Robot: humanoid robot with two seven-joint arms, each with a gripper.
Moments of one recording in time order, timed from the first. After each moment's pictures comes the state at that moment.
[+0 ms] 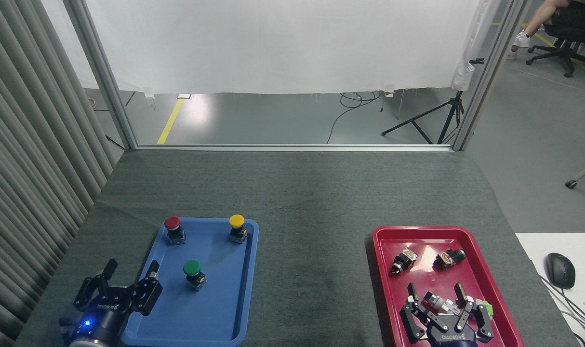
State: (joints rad) left arm -0.03 0.24 0.09 -1.37 -1.20 -0.26 0.16; right arm 0.17 -0.11 0.05 -1.58 1.36 0.03 -0.19
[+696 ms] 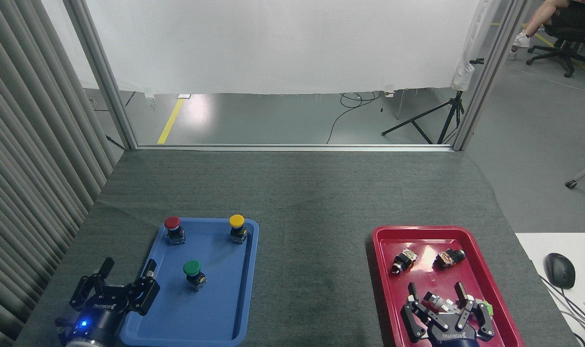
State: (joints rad) left arm -0.02 0.25 0.09 -1.38 -1.20 -0.26 0.17; right arm 0.17 -0.12 0.05 -1.58 1.36 0.03 -0.18
